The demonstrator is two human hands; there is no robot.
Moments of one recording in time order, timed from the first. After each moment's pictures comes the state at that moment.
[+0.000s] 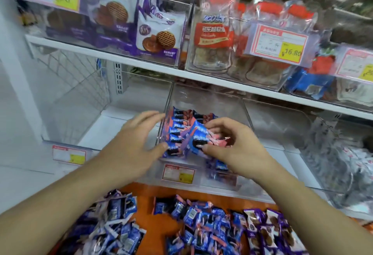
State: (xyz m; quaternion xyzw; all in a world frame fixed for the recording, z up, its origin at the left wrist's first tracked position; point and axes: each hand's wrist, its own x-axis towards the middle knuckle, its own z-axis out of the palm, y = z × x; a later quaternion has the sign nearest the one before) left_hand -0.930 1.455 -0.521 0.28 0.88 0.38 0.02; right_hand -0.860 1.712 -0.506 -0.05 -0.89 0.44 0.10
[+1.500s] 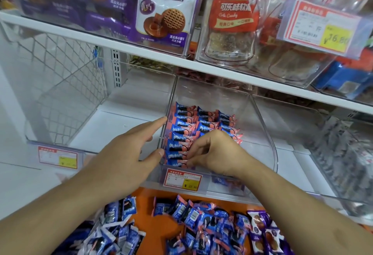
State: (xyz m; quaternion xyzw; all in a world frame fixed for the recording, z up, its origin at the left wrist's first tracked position) left_hand -0.939 1.451 -0.550 0.28 0.88 0.39 0.04; right_hand -0.916 1.702 -0.548 -0.01 -0.93 0.34 -0.10
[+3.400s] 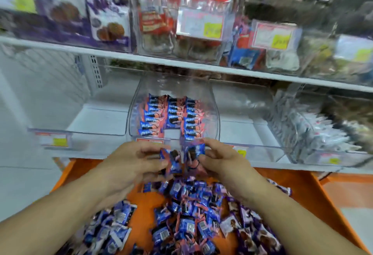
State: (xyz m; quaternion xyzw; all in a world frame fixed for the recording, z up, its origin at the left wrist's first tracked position) left_hand -0.830 1.493 -0.543 0.15 0.63 0.68 0.35; right_hand -0.727 1.721 -0.536 -0.14 -0.75 0.65 -0.03
